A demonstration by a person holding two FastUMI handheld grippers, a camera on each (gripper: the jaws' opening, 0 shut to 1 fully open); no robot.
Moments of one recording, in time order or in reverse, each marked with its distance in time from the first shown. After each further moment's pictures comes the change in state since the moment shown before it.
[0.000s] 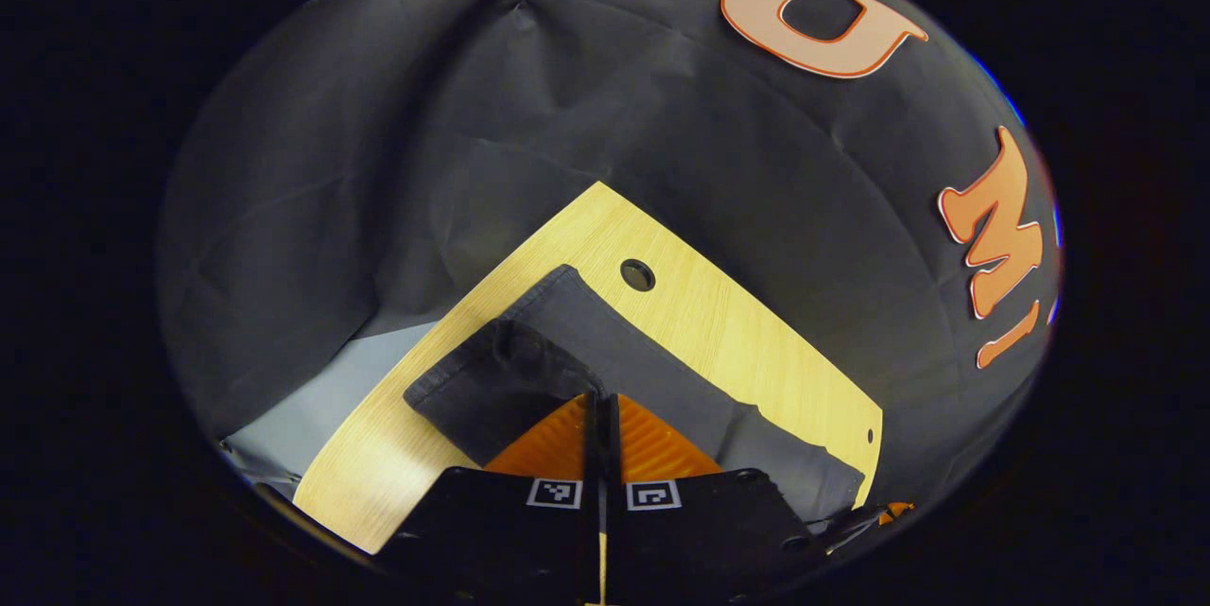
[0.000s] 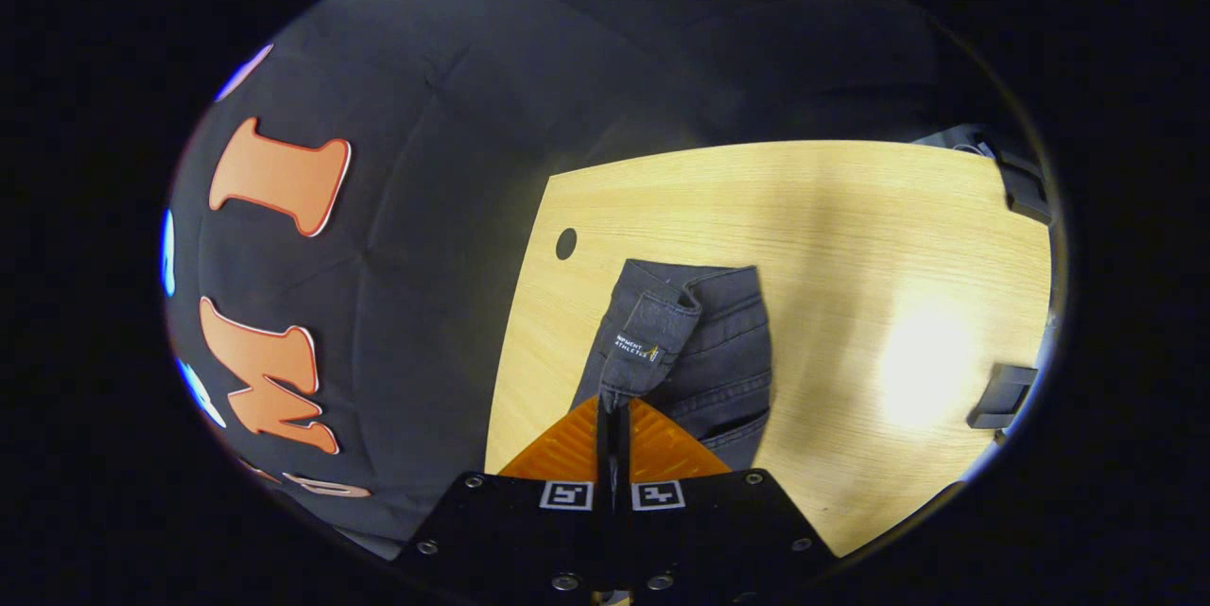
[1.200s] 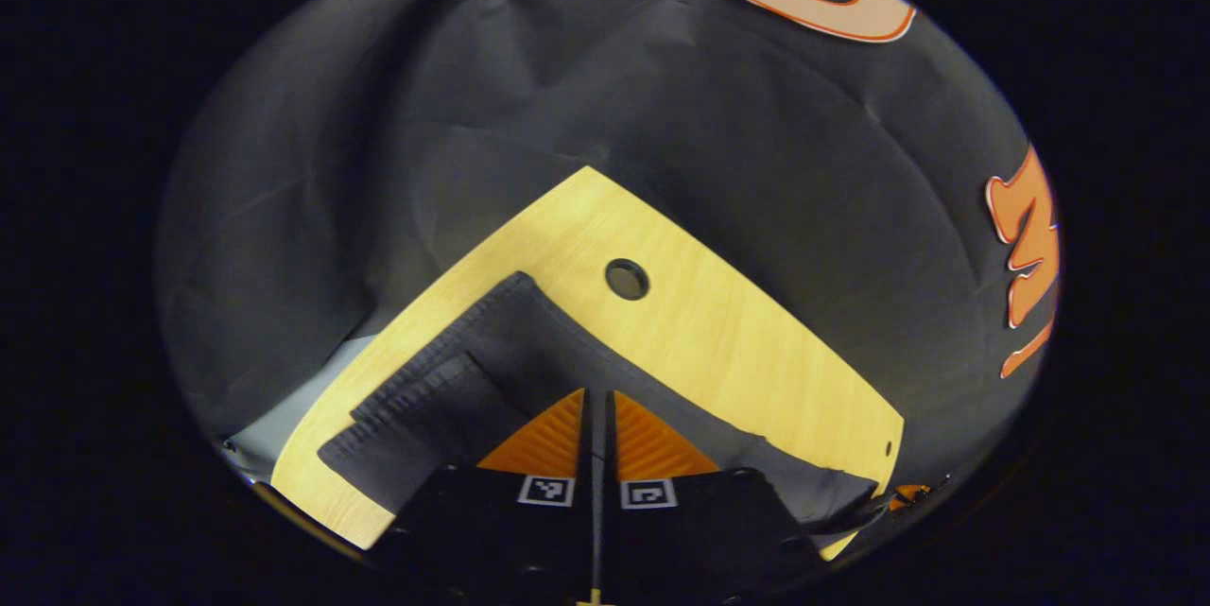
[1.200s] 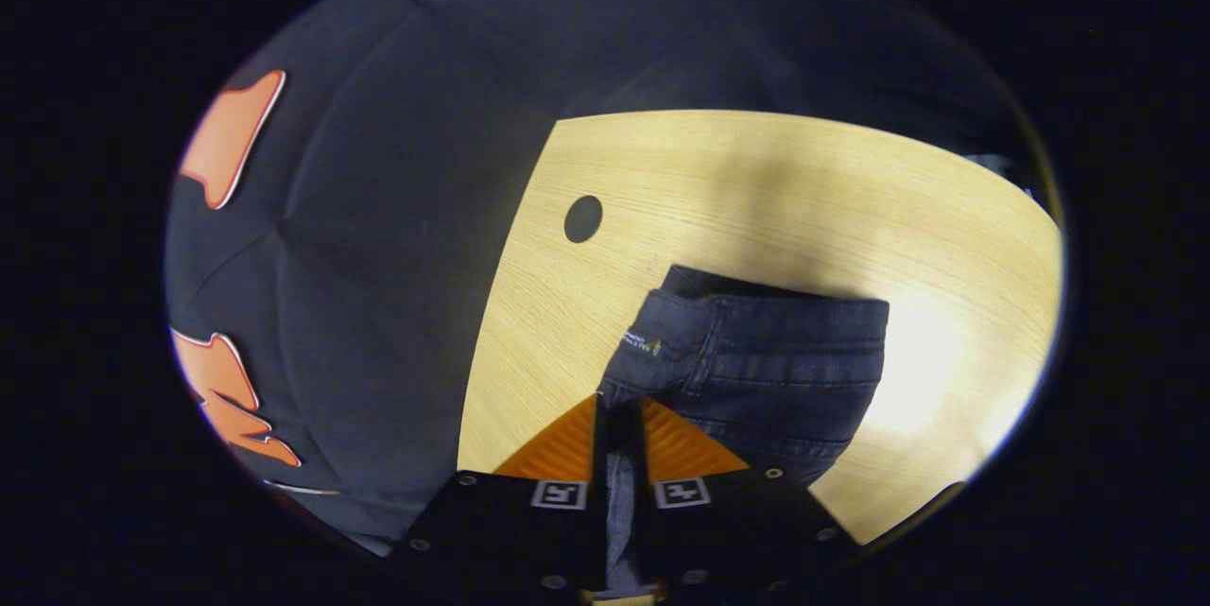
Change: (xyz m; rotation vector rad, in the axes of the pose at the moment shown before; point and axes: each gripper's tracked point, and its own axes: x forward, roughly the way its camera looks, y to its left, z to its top) left arm 0.087 -0.054 0.010 0.045 0.052 -0.010; right arm 0.132 0.041 0.011 -0.089 0.143 -0.124
